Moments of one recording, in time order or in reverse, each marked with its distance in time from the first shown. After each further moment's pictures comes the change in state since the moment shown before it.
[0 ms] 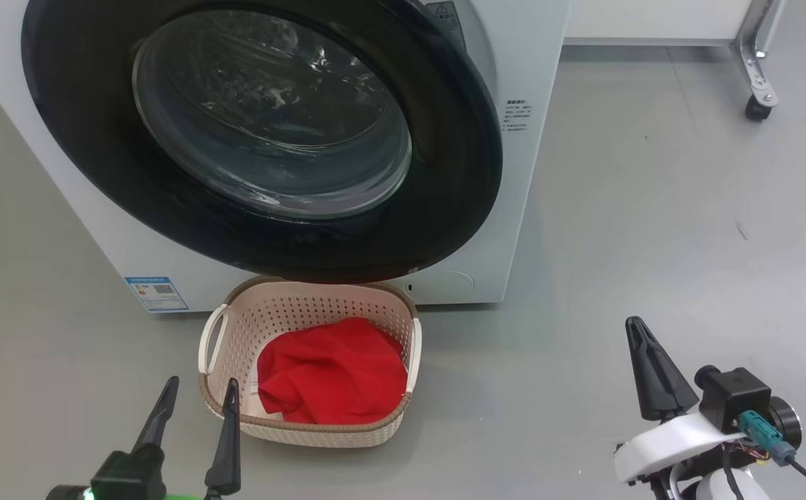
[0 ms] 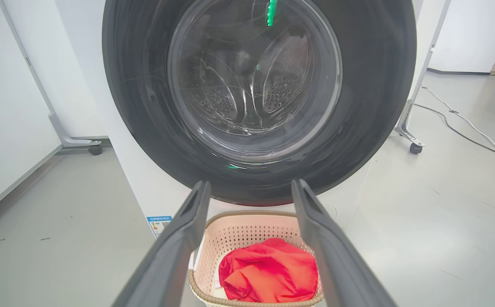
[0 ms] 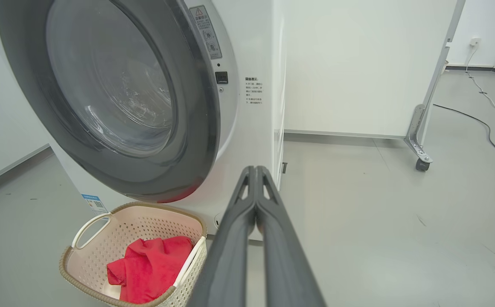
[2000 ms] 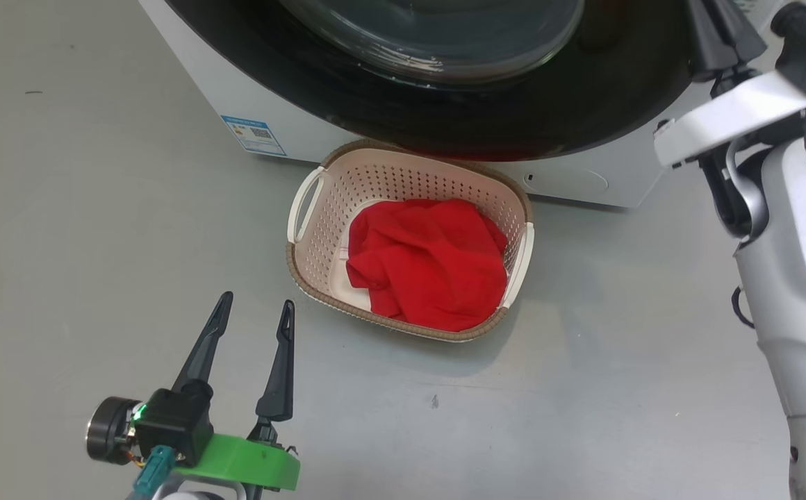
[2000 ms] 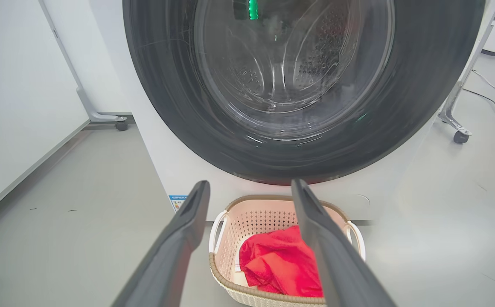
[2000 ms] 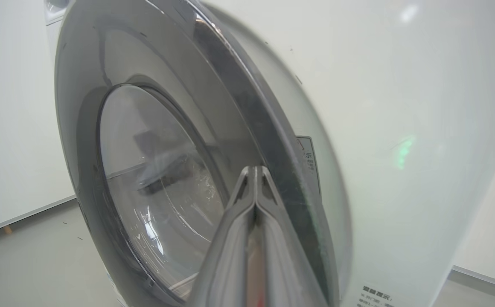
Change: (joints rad) left arm -0.186 -0.053 -0.100 0.007 0.028 -0.005 -0.057; right arm -0.773 -0.095 0.023 0.195 -0.019 0.113 0.067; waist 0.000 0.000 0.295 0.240
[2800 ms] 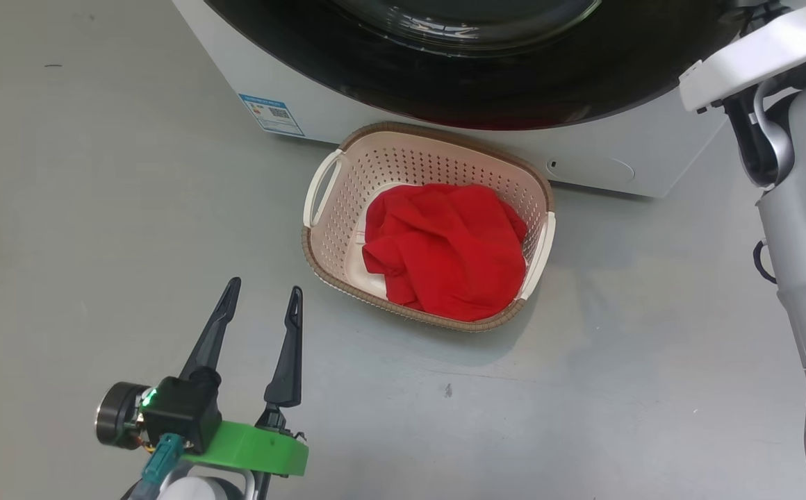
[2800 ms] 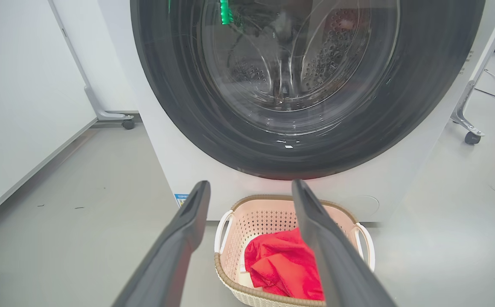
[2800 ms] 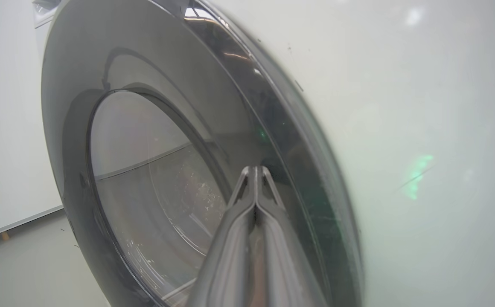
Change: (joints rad) left arm -0.042 -0.018 -0.012 0.035 0.000 0.000 -0.030; right arm -0.156 -0.020 -0.001 0.151 -0.007 0.010 -0.051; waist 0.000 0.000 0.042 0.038
